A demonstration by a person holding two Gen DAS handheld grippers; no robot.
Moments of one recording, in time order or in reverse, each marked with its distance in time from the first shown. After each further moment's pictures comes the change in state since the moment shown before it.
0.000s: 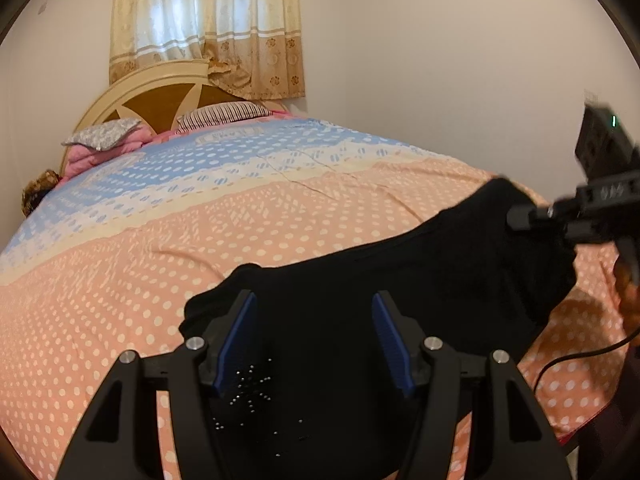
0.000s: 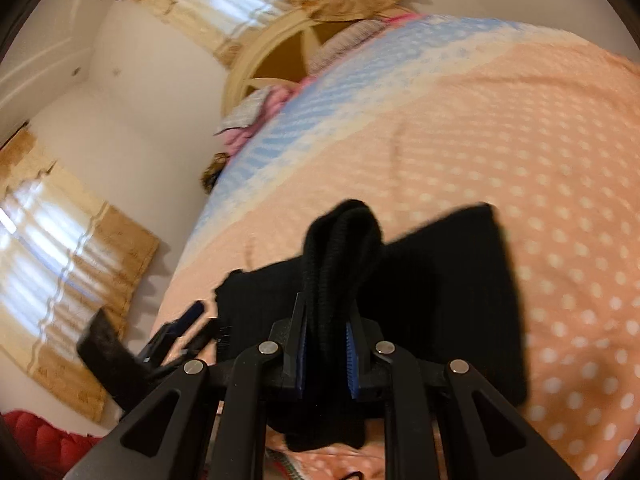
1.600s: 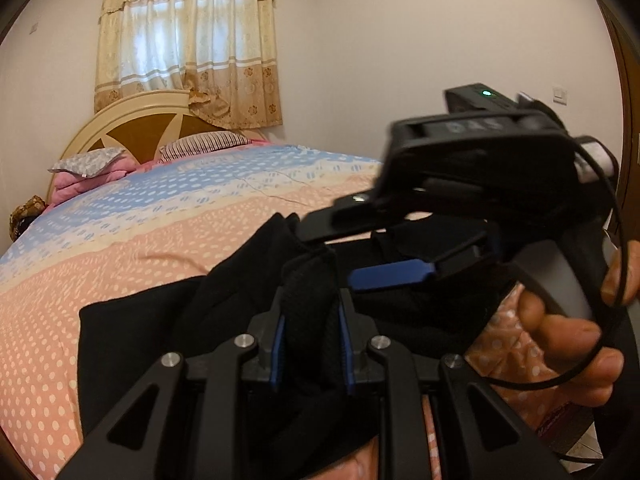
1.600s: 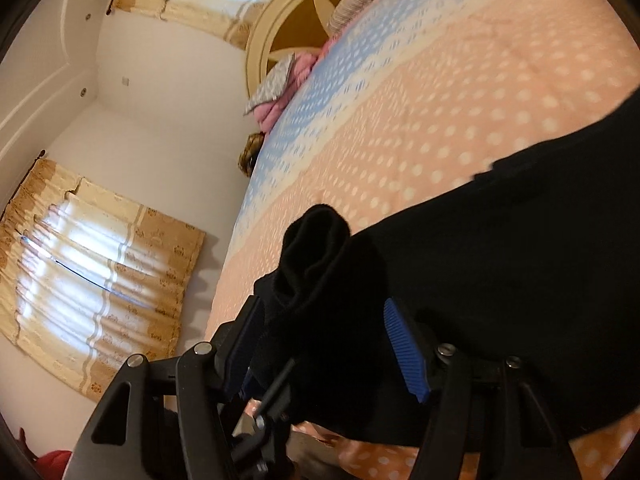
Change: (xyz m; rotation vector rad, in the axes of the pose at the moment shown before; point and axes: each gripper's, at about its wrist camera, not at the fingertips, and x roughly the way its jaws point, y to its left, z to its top) left arm -0.009 -0.002 -0.042 0.053 -0.117 -0.079; right arm 0.119 0.065 -0.034 0.163 0.117 0.190
